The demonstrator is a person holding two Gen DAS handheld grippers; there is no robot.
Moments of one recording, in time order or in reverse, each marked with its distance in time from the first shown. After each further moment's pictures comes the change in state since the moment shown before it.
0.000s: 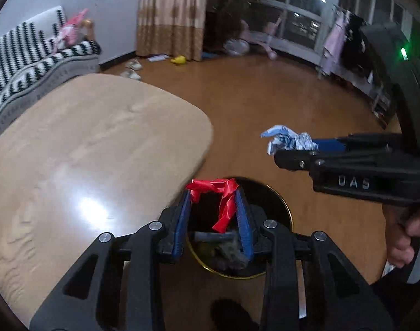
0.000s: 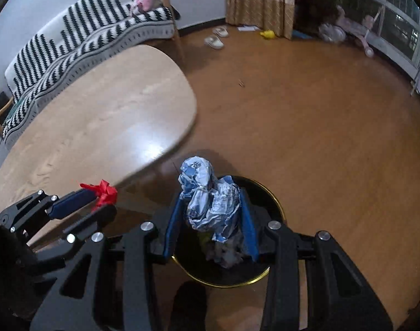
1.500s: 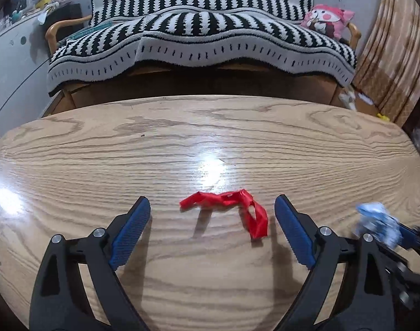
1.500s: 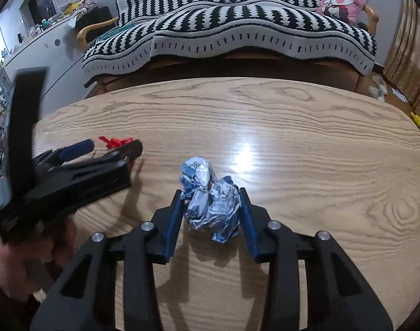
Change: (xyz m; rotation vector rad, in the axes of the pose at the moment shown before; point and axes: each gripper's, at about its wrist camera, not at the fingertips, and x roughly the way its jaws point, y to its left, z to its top) left arm -0.100 0.521 -0.062 -0.741 0.018 0.701; right arm 0.185 0.514 0.138 -0.569 0.047 0.385
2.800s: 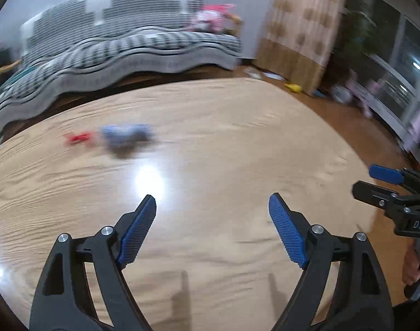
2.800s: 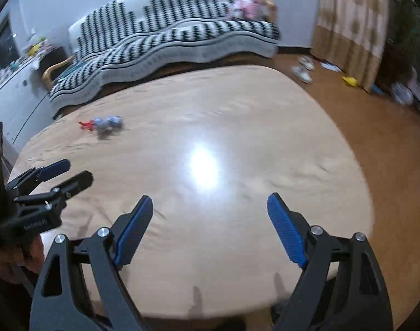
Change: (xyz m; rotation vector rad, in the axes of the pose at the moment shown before) left arm -0.170 -0.104 -0.122 0.252 -0.070 -0.342; right arm -0.211 -0.102 -0.171 0.213 -0.110 -0.186
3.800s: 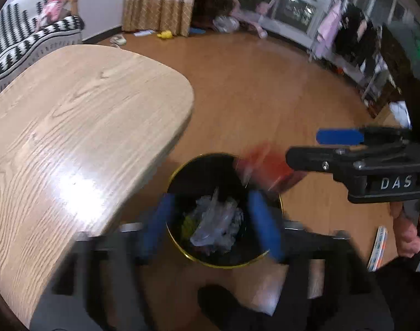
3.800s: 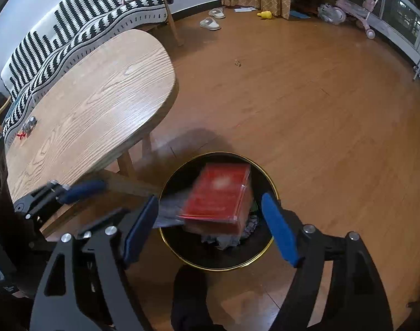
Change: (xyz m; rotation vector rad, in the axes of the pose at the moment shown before) left arm 0.057 -0.314 -0.103 0.440 0.207 -0.439; right arm -0.089 -0.236 -0.170 0.378 0.153 -0.190
